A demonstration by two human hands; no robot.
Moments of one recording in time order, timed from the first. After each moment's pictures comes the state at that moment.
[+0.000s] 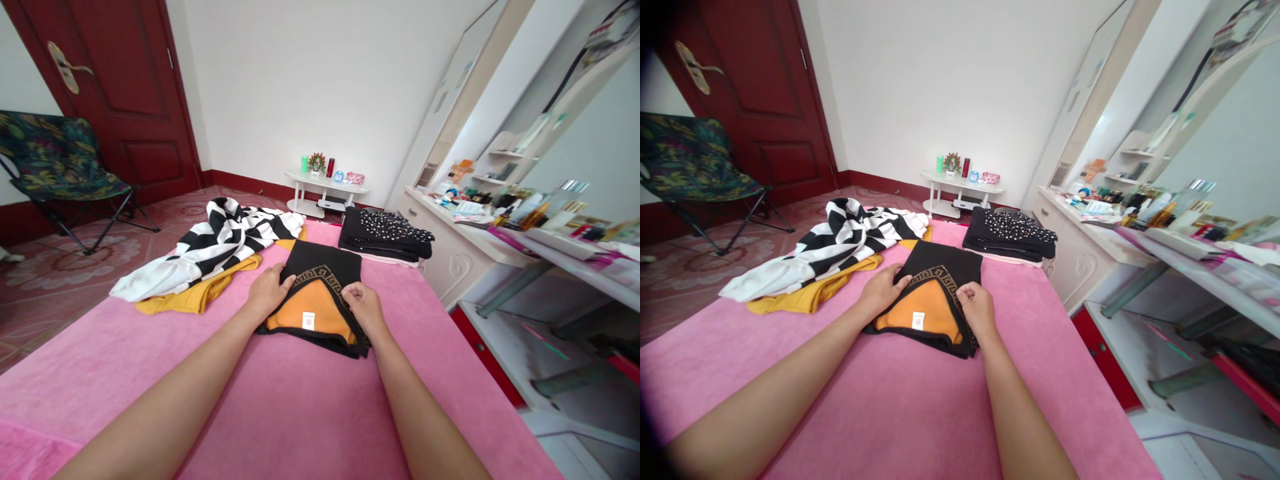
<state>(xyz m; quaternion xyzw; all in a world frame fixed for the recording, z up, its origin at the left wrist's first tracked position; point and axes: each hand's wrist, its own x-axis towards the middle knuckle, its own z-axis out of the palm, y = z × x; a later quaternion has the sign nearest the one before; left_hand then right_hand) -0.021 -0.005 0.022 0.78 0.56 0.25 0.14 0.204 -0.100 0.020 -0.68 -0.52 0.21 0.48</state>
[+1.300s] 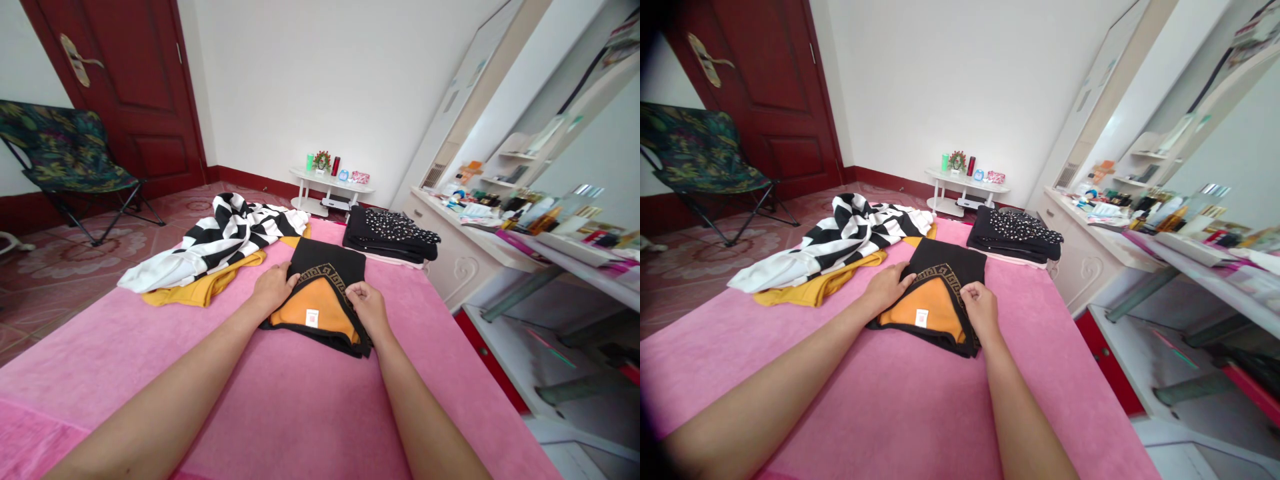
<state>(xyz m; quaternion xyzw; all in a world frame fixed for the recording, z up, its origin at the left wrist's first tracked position) -0.020 -0.007 0.025 0.79 0.56 0.20 0.10 0.205 -0.098 0.013 -0.65 -0.52 0.21 0.51</state>
